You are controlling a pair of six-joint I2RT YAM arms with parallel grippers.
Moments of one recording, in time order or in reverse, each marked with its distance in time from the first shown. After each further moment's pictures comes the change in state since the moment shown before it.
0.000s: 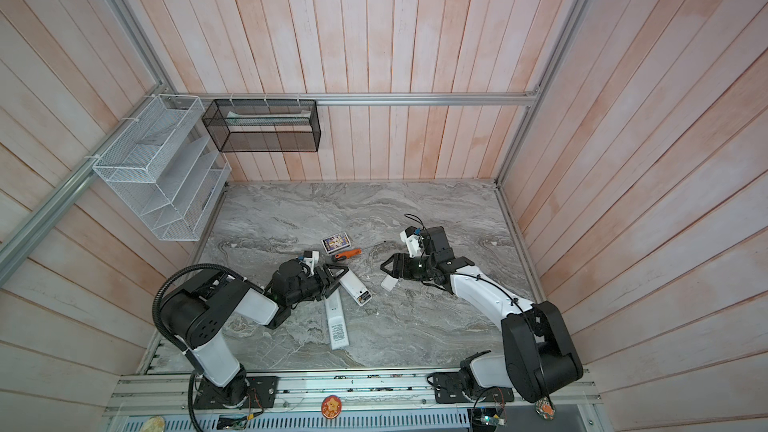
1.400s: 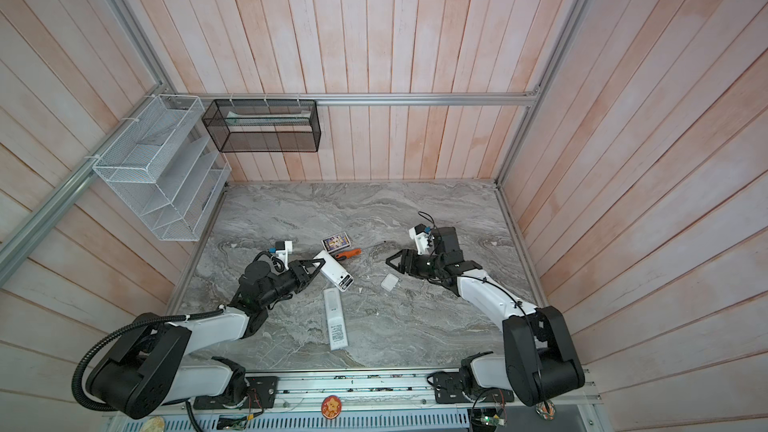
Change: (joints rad) left arm 0.145 -0.417 -0.104 -0.171 0.034 0.128; right arm -0.037 -0.002 -0.015 0.078 -0.085 0.047
